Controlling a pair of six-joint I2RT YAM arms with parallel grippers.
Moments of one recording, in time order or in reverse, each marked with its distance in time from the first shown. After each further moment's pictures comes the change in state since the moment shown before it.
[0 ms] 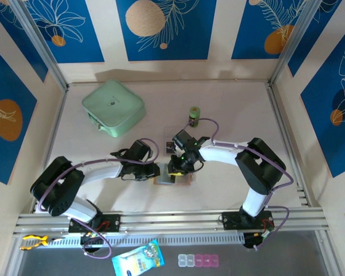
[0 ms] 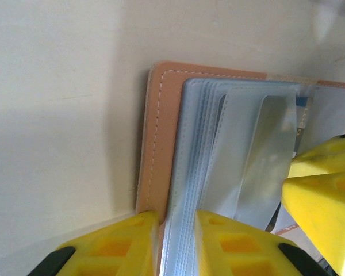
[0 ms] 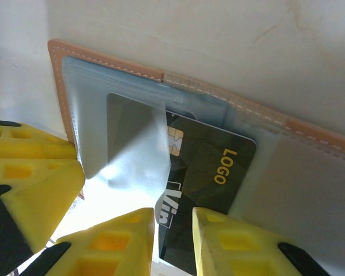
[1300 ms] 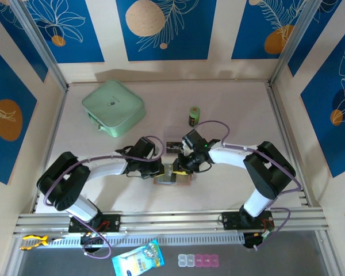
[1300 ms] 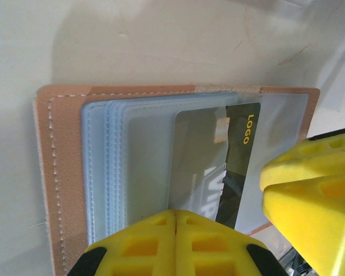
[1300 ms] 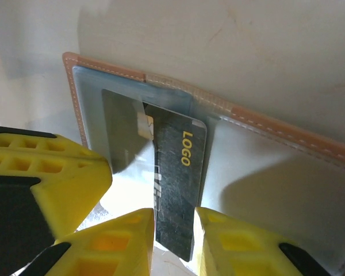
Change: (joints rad) left arm -0.033 0.073 0.064 0.048 0.066 -0.026; right arm -0.080 -0.080 -0.129 0.127 -0.103 0.047
